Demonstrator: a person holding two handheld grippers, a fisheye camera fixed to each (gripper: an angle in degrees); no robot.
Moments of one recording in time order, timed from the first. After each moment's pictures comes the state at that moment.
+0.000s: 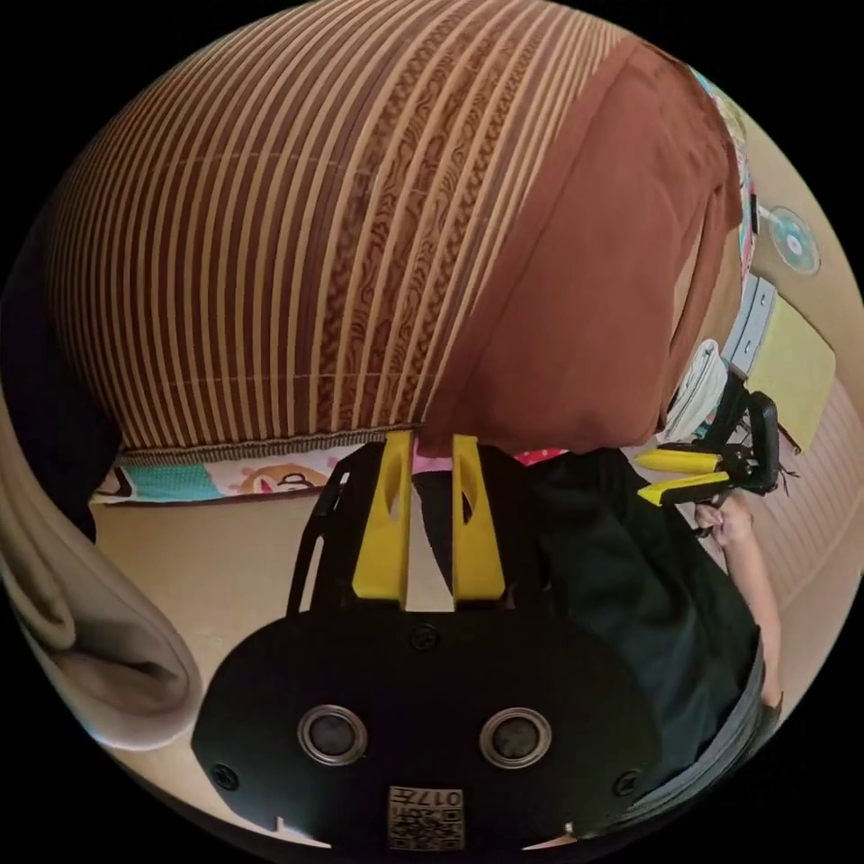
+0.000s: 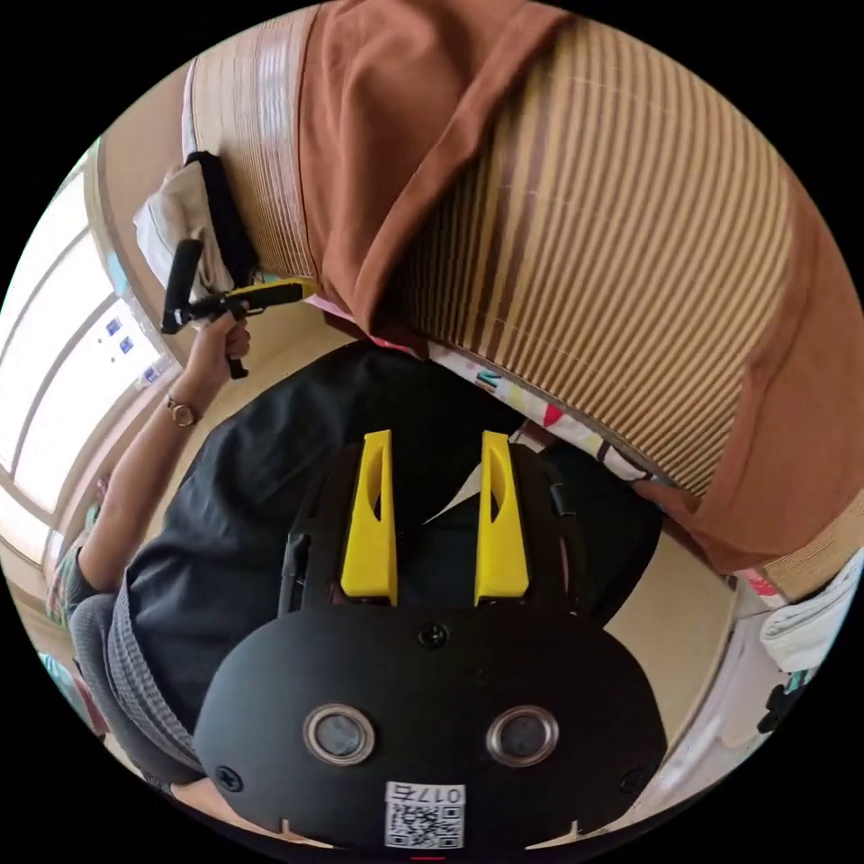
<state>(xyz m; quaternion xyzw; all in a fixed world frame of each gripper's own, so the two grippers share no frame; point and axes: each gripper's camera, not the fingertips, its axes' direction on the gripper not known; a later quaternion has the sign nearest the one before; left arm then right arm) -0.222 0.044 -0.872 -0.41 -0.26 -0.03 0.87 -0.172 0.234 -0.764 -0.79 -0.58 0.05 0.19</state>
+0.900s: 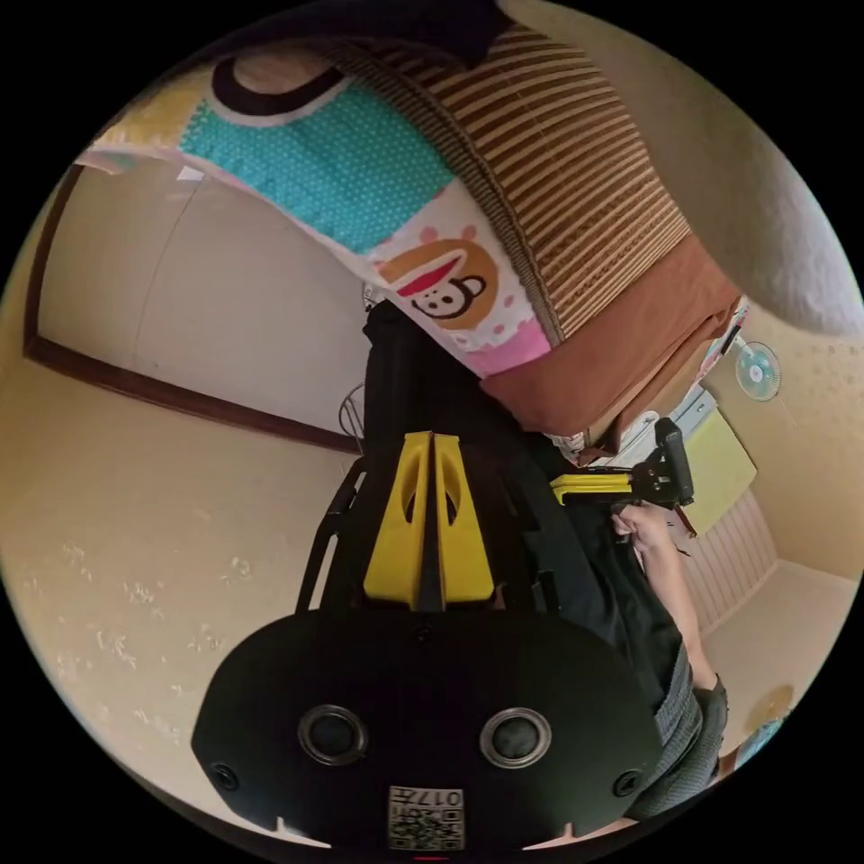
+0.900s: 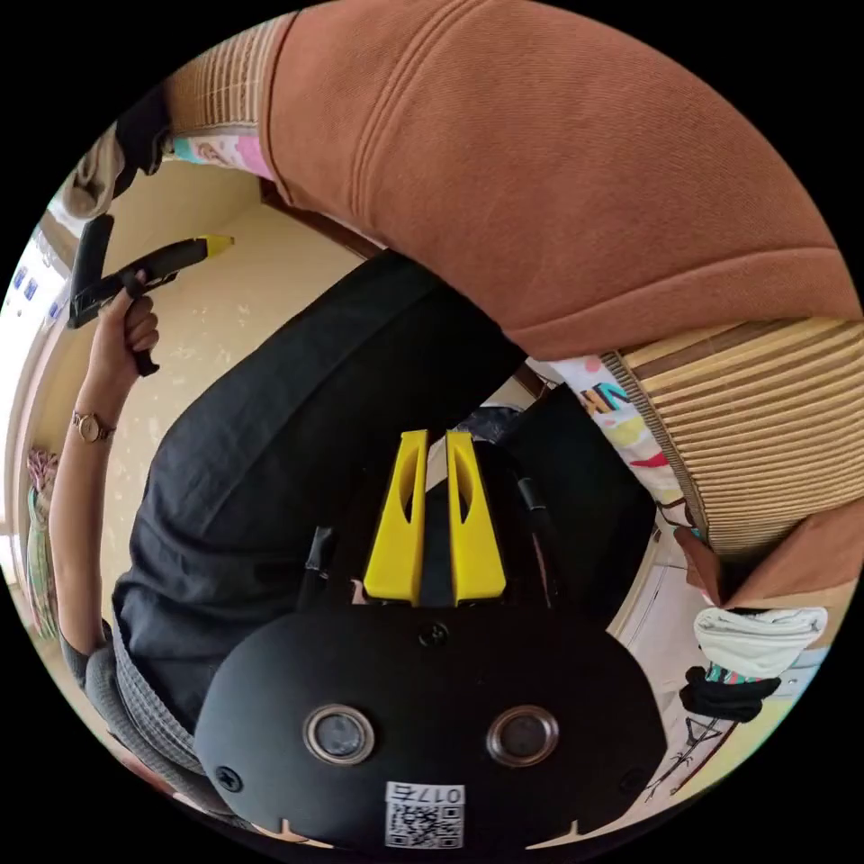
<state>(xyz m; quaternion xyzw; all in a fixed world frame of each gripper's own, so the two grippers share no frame) -0.234 0.200 -1.124 -0.32 -0.14 -0.20 0.92 -0.200 0.159 -0.965 -0.79 -0.60 -0.11 0.08</state>
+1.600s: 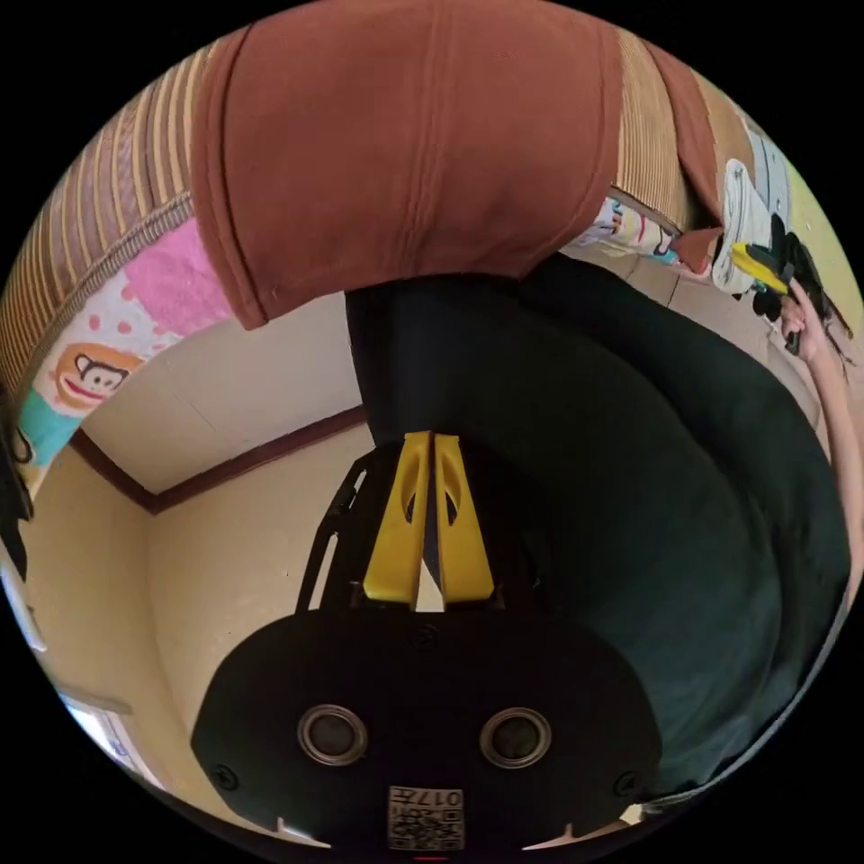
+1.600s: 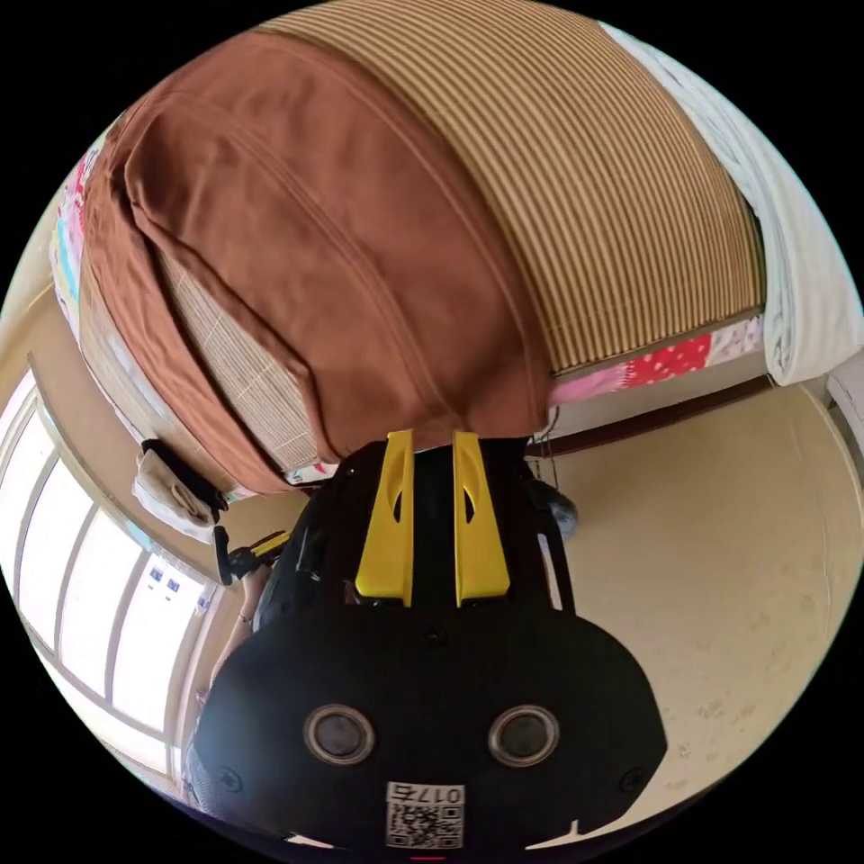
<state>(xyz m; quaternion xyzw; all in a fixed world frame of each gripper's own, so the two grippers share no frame) -0.141 0.323 -0.960 -0.50 -0.30 0.00 0.81 0.155 0.293 -0.889 -0.88 -0.25 0.31 0.27</state>
